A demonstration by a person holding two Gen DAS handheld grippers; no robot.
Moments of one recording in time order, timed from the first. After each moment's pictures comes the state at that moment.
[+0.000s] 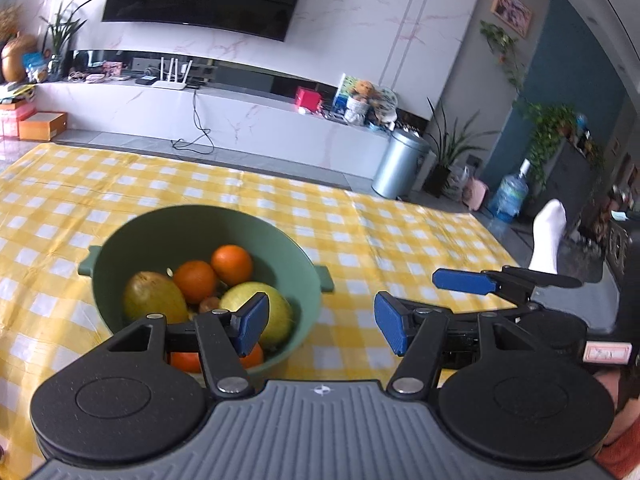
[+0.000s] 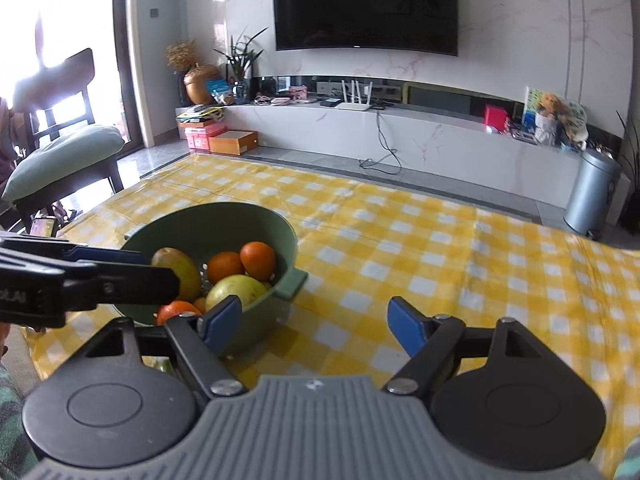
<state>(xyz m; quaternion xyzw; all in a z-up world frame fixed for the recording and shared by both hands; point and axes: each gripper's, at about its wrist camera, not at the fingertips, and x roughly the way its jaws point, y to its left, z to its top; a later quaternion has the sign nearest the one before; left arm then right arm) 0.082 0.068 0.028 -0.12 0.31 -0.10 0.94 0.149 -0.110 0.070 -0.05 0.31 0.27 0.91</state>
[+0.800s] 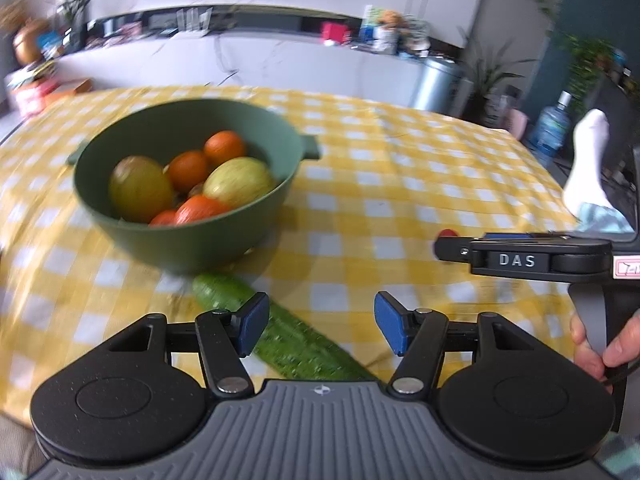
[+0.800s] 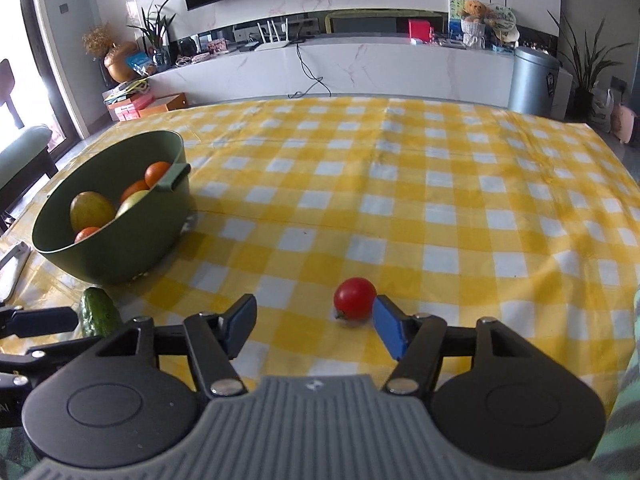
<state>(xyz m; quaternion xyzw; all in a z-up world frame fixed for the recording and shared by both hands) 0.057 0.015 -0.022 -0.07 0.40 -0.04 0.91 0.149 -0.173 0.013 0.00 0.42 0.17 0.89</state>
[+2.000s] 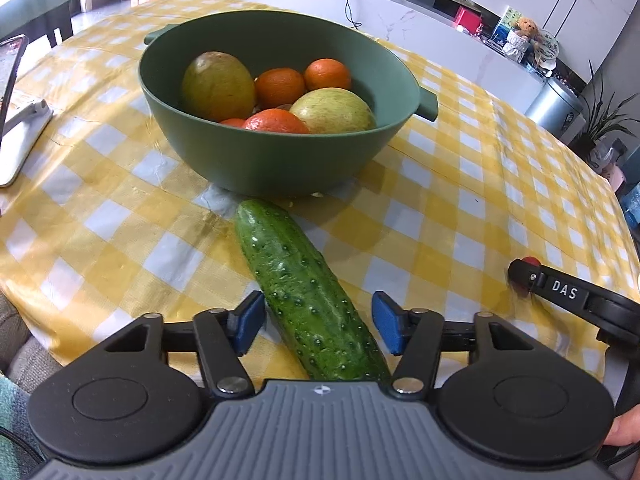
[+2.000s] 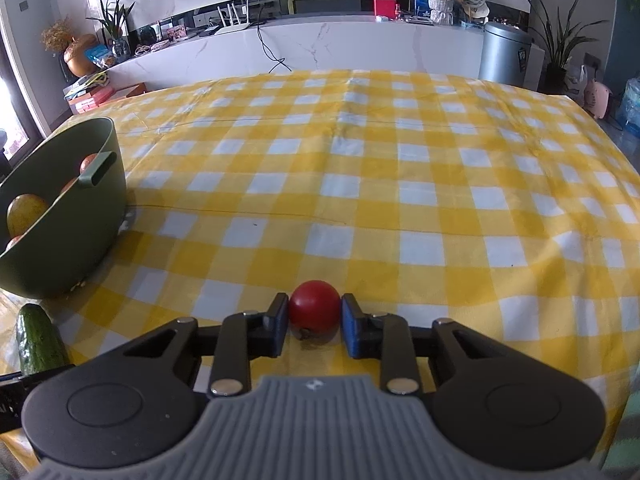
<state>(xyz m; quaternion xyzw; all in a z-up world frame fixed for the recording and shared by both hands) 0.076 0.017 -0.051 -0.19 0.46 0.12 0.86 0.184 -0.171 -0.019 0.00 0.45 0.12 0.89</state>
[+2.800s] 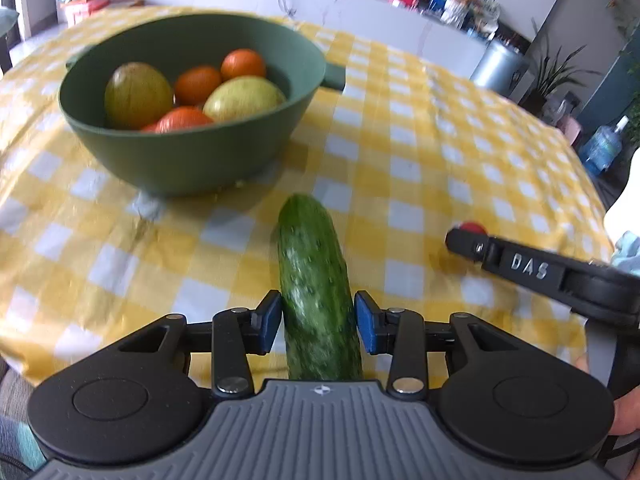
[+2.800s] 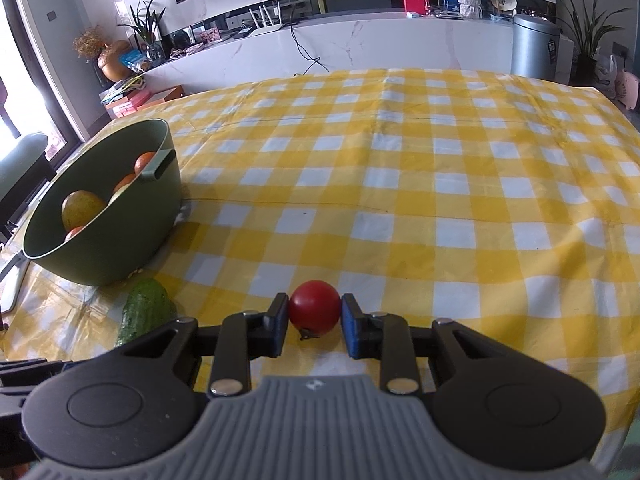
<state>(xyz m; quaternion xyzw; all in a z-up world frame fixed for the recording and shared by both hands) 0.085 -0.015 -0.048 -0.15 0.48 0.04 0.86 0.161 -0.173 -0.004 0.03 0.45 0.17 0.88</state>
